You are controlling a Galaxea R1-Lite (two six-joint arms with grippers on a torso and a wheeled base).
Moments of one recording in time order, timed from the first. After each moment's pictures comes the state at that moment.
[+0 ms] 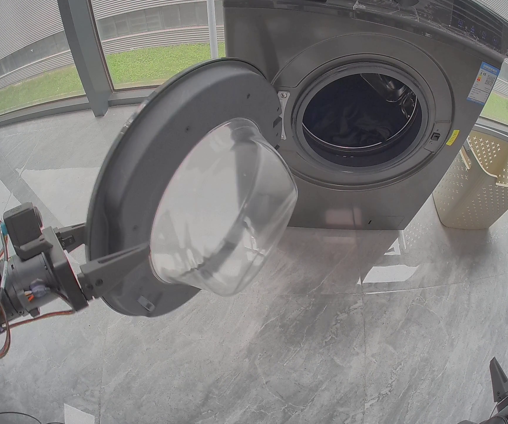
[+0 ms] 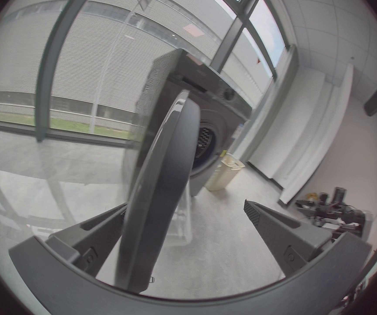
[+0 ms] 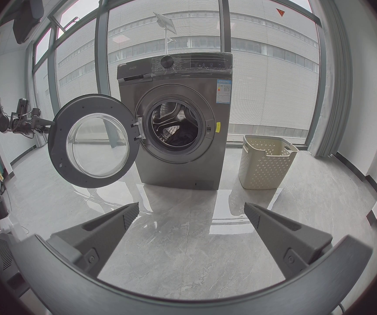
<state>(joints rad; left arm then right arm) -0.29 1.25 -0.41 -0.81 -0.47 -0.15 0.00 0.02 -0.02 0.03 0.02 -0.01</state>
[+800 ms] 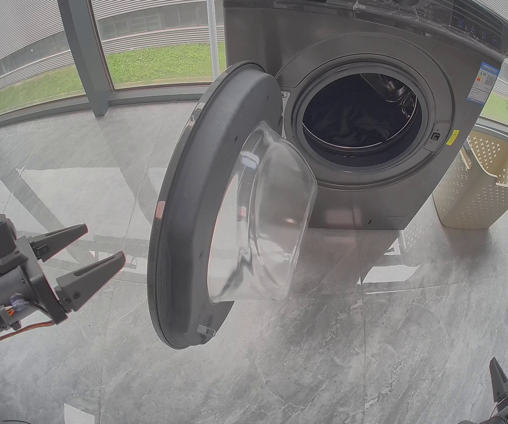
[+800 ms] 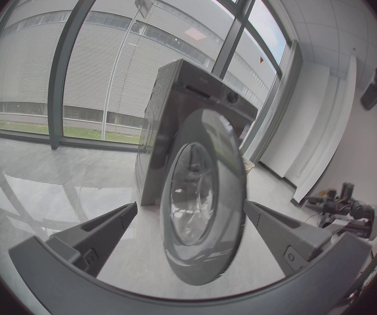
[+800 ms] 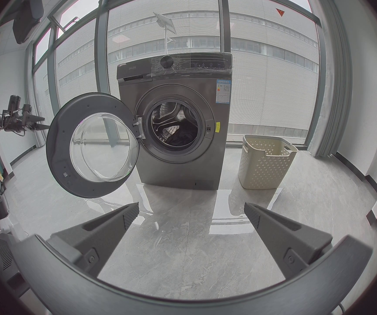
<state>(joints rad) -0.28 1.10 -0.37 -0.70 -0.38 -0.11 0.00 0.02 -0.02 0.03 0.02 -0.01</state>
